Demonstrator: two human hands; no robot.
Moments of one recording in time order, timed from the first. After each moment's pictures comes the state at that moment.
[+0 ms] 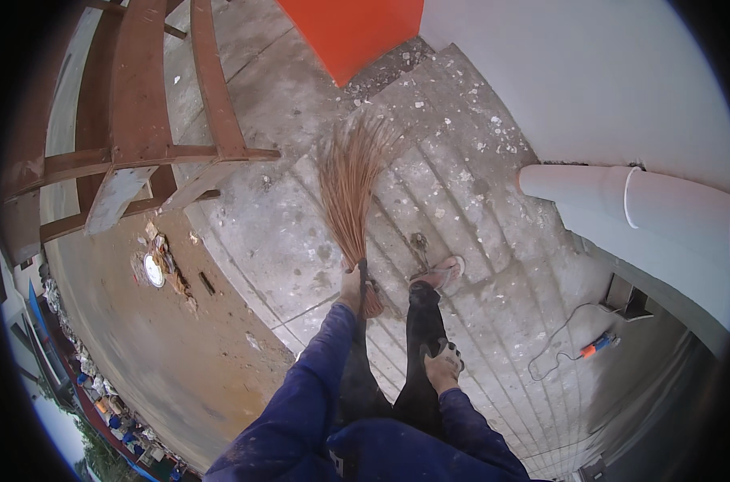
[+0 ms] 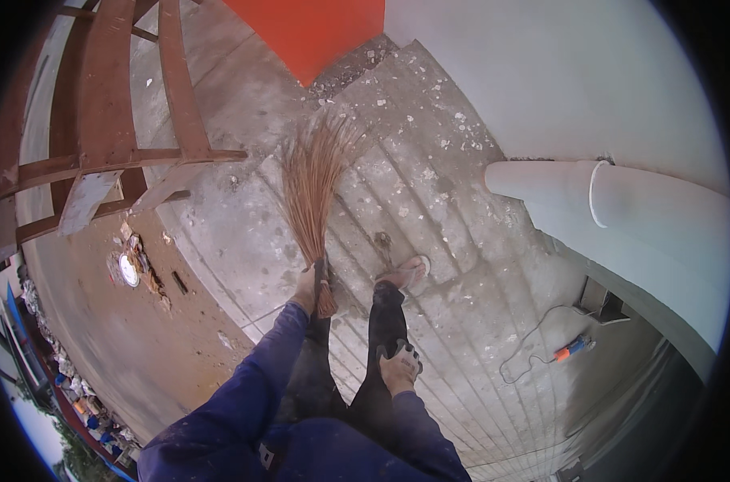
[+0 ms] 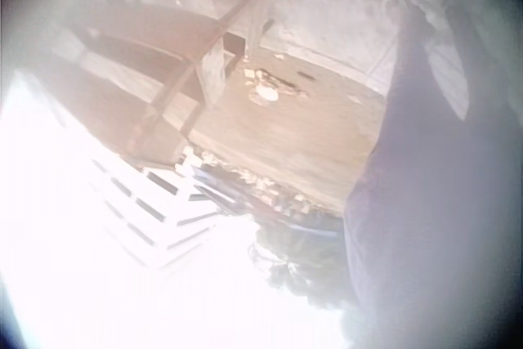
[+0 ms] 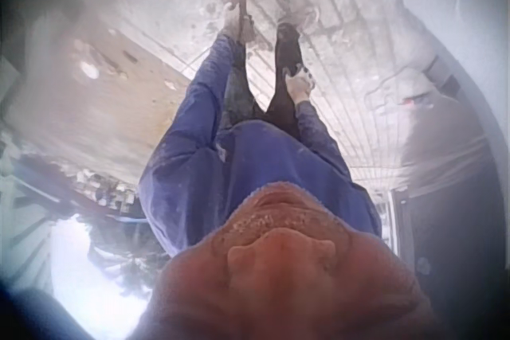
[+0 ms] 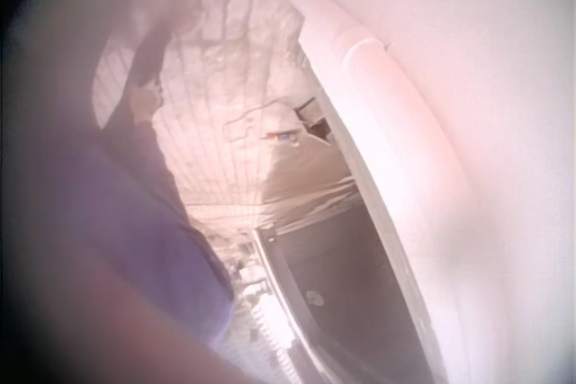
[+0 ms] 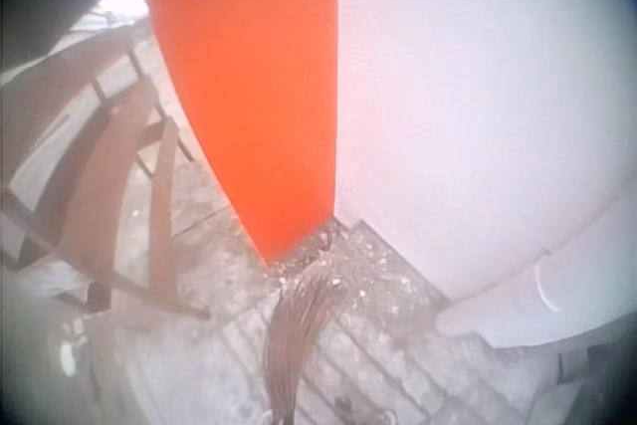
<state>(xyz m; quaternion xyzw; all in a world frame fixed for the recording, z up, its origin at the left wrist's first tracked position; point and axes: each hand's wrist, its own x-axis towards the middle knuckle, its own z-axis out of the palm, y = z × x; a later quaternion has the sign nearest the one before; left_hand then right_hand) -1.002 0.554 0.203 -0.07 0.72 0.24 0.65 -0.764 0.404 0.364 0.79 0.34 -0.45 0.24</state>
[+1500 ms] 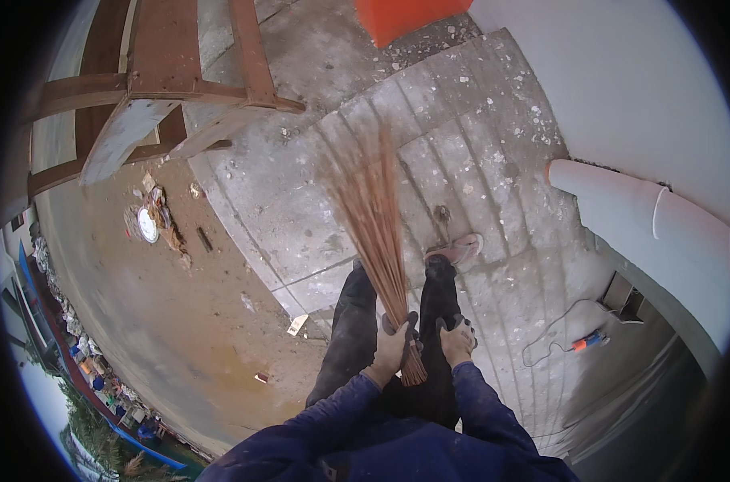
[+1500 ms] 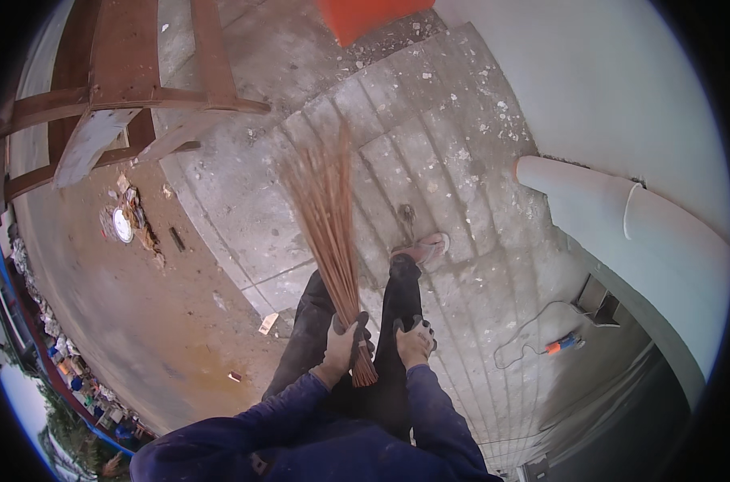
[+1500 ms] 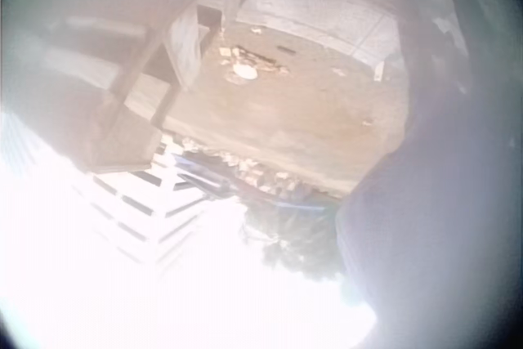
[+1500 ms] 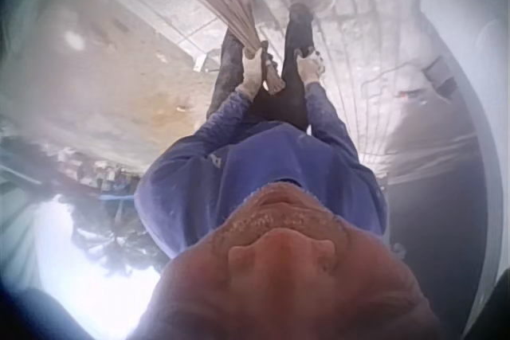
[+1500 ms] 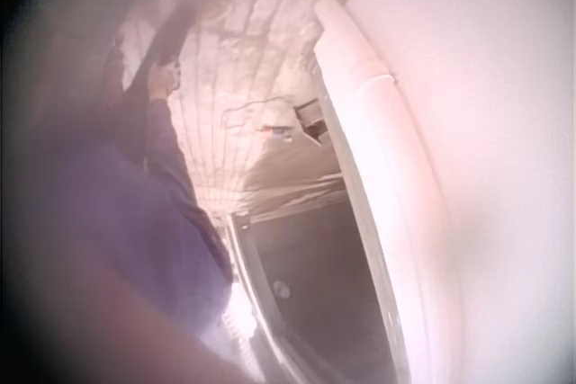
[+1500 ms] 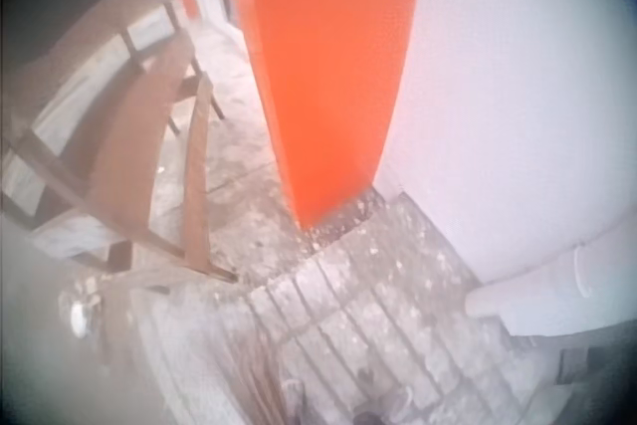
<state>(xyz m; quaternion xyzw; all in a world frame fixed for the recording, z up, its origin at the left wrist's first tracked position) -0.971 0.421 0.405 -0.14 0.64 0.31 0.69 -0.794 0.403 0.354 0.79 0.35 -0.40 0.28</state>
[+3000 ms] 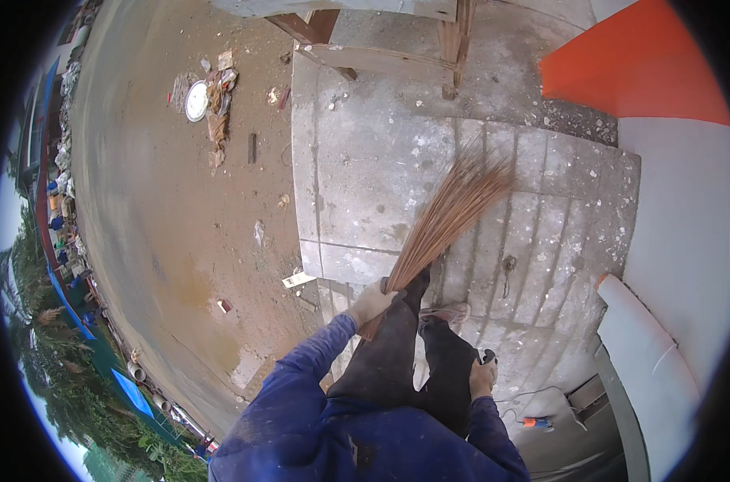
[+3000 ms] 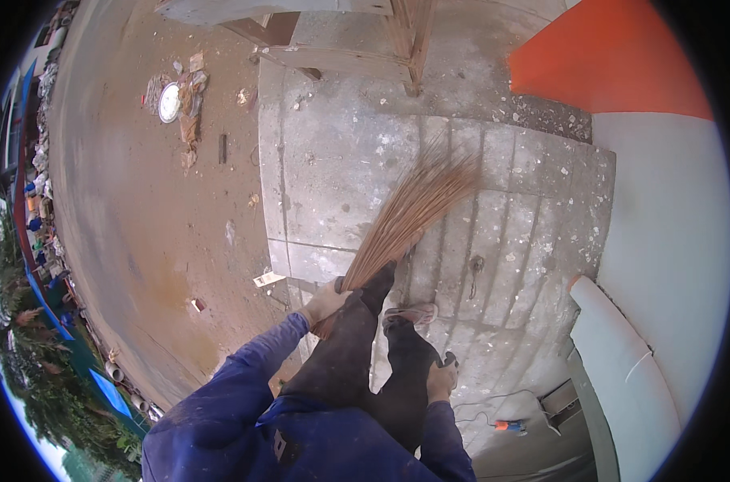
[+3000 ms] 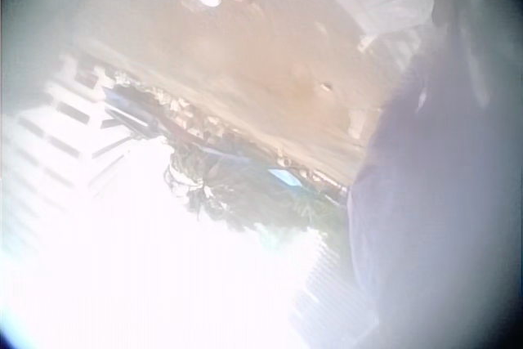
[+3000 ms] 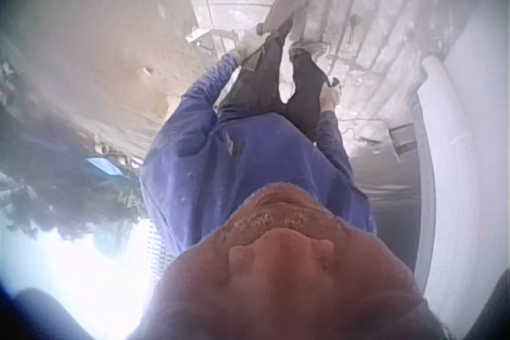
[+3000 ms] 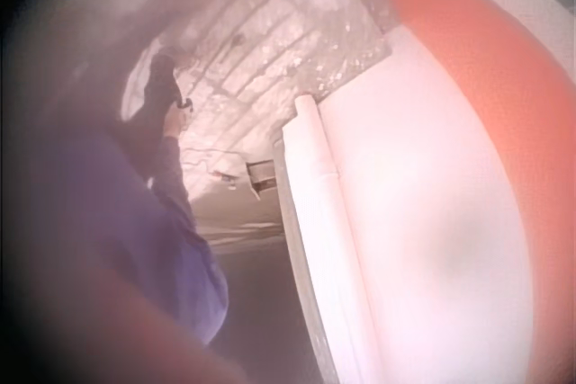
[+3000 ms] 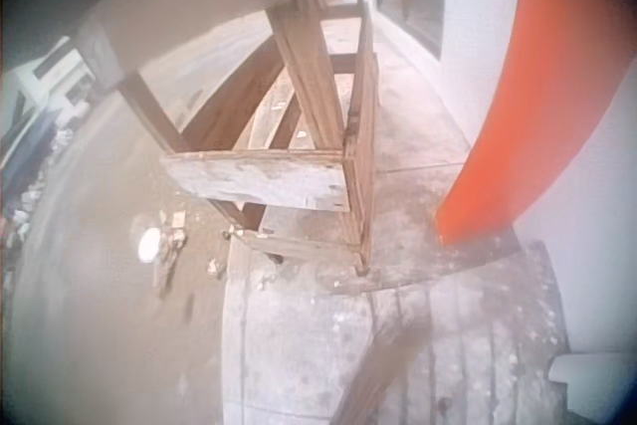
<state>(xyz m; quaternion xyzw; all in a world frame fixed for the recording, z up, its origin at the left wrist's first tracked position) -1.213 0.349 0.279 0.15 0.77 0.18 0.60 -0.821 0.386 0.334 0.76 0.48 -0.35 0.26</state>
